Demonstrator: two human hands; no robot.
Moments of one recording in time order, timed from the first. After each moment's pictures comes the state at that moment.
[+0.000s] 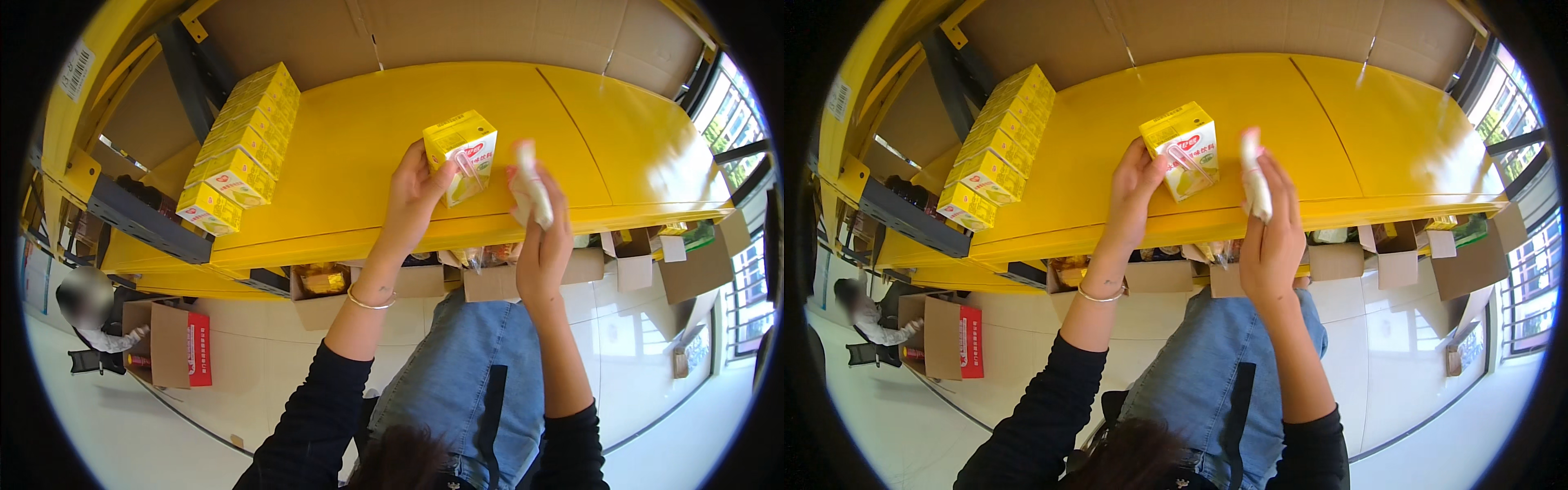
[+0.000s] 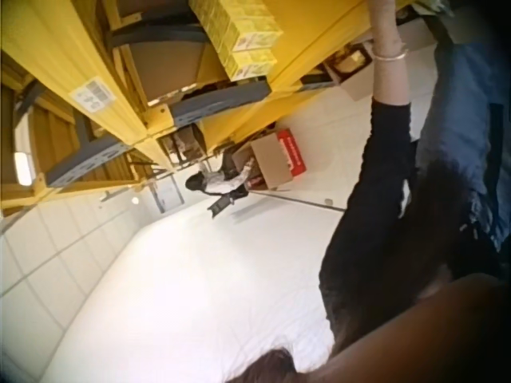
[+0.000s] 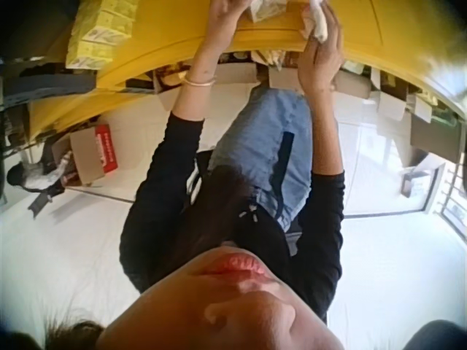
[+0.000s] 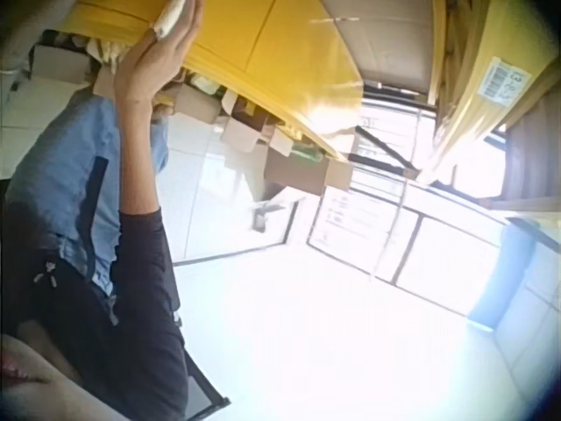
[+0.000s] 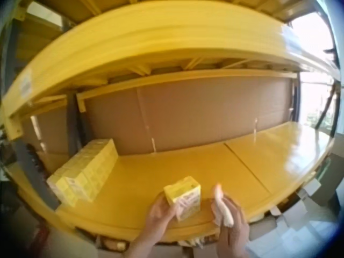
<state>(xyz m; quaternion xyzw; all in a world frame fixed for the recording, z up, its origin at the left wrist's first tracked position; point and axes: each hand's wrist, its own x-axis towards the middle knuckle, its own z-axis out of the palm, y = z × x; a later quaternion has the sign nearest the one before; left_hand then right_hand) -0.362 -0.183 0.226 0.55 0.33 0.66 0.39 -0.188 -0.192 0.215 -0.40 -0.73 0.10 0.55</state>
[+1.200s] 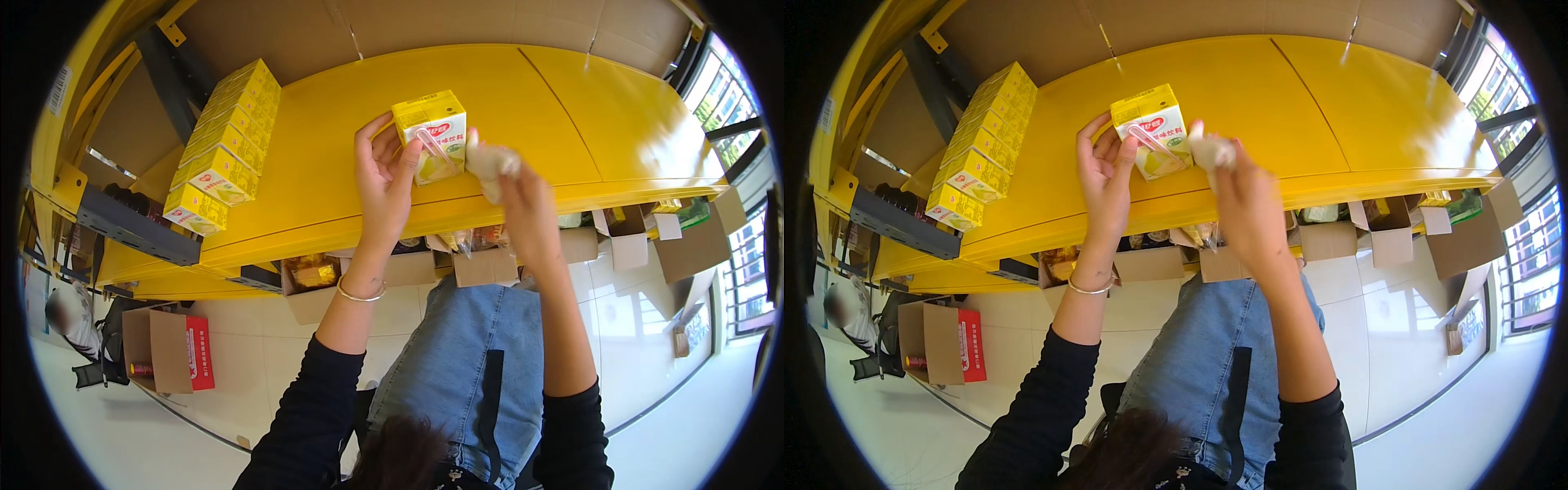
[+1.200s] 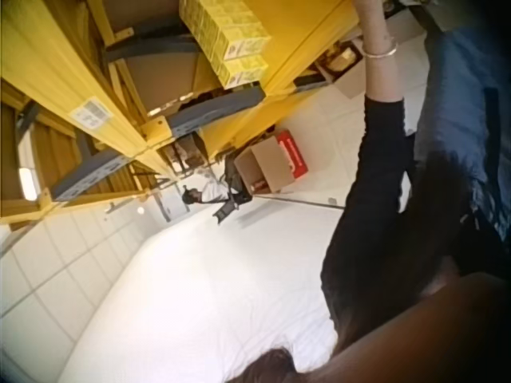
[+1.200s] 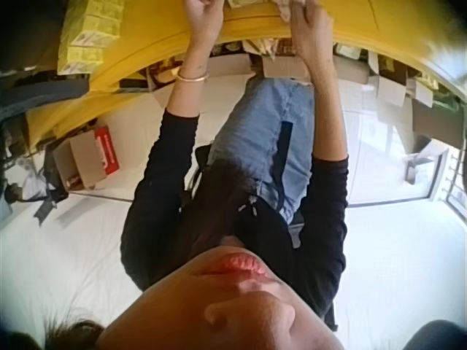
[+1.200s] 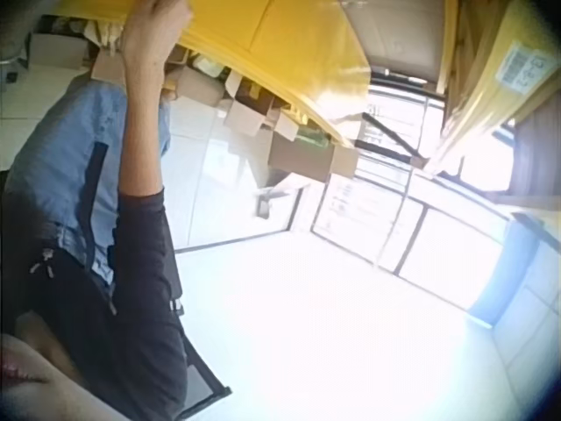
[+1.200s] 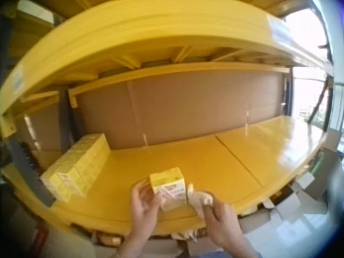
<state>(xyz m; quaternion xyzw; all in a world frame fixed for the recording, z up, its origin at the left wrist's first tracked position) -0.358 -0.177 0.216 0.51 0.33 0.75 0.27 -0.186 -0.177 0.229 -0.46 -0.70 0.35 0.43</state>
